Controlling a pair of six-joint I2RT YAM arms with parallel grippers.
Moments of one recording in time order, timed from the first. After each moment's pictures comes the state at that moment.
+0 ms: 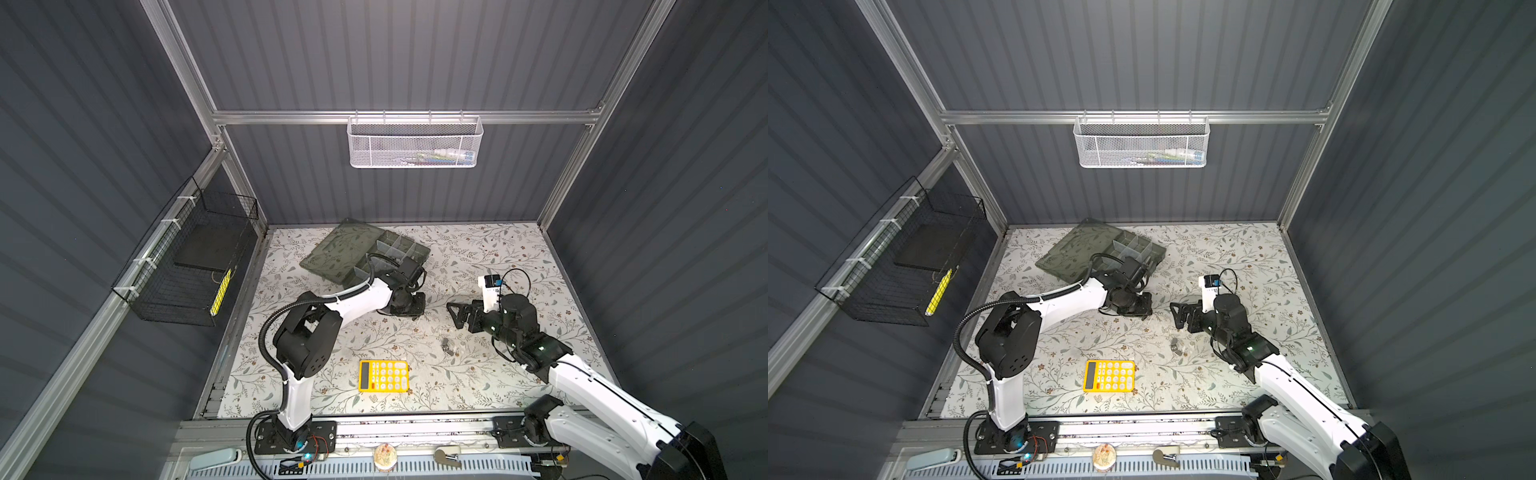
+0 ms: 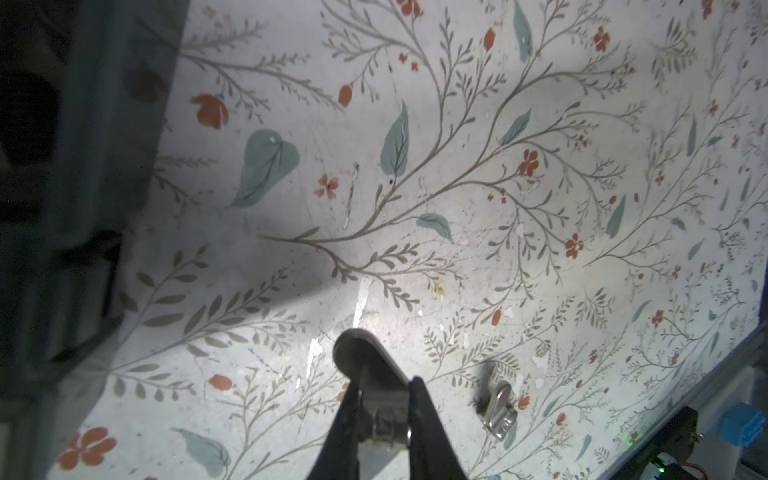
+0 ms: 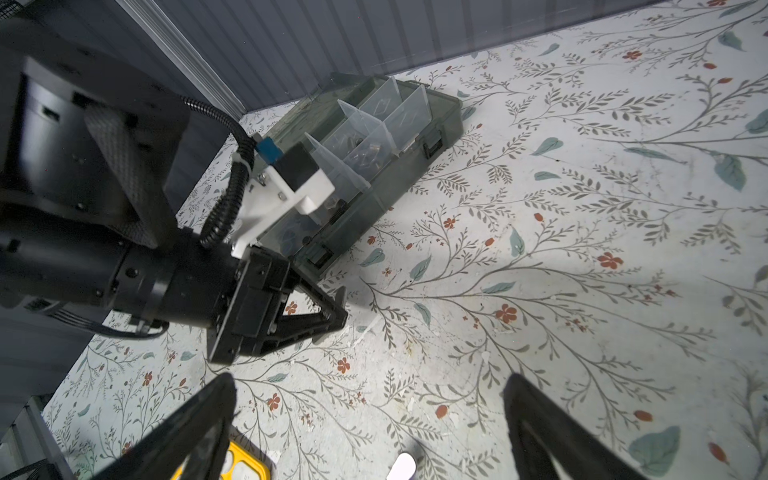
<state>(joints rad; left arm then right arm) -0.74 1.95 1.45 -0.60 0.24 -0.55 0.49 0.91 0.50 -0.02 -0.11 0.42</state>
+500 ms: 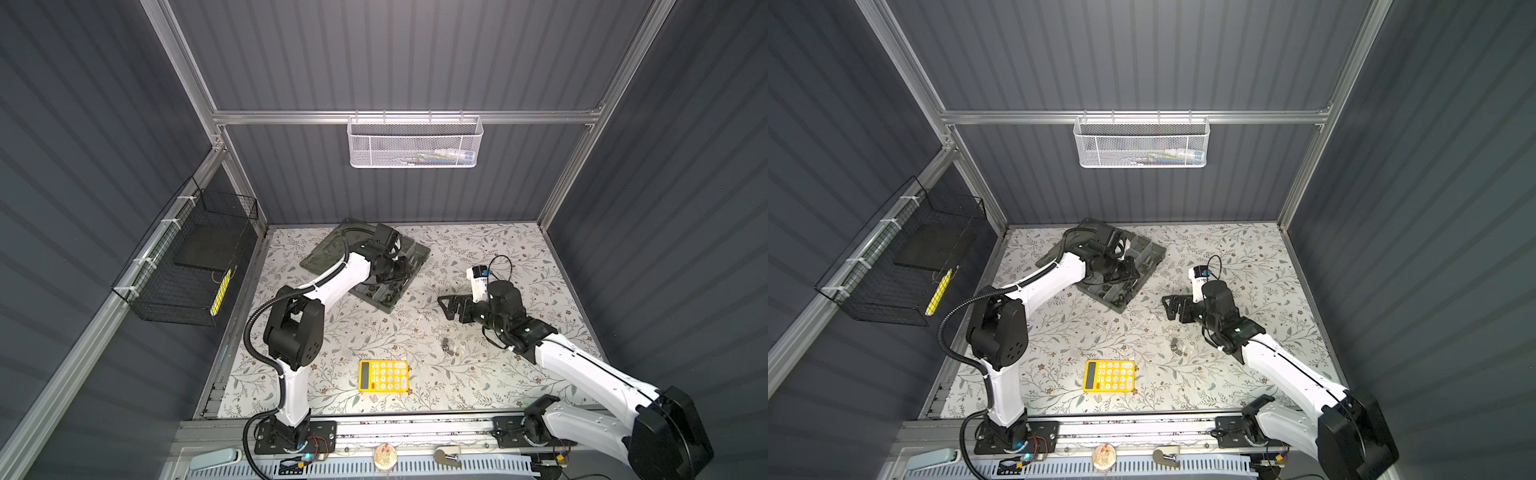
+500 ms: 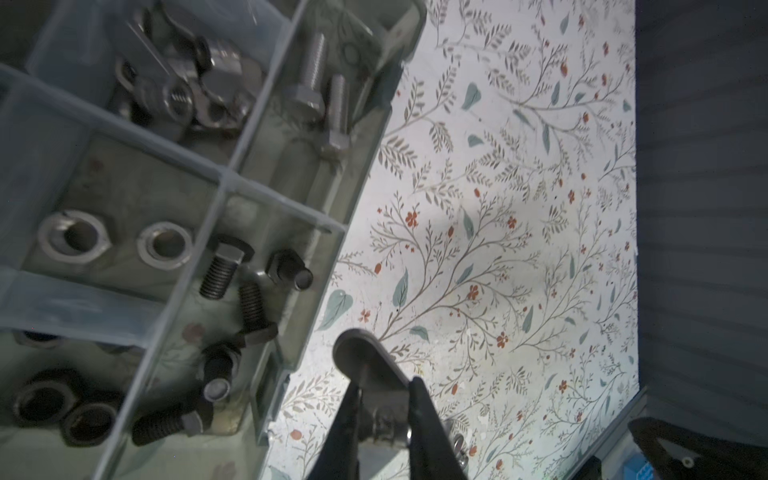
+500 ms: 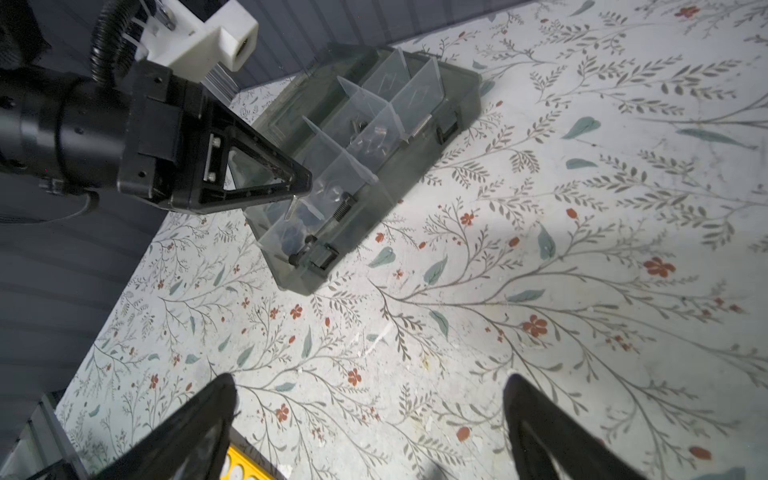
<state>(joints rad) -0.53 1.98 1.68 -0.64 0.32 -0.53 0.50 1.14 0.68 -0.04 -0.14 0.45</state>
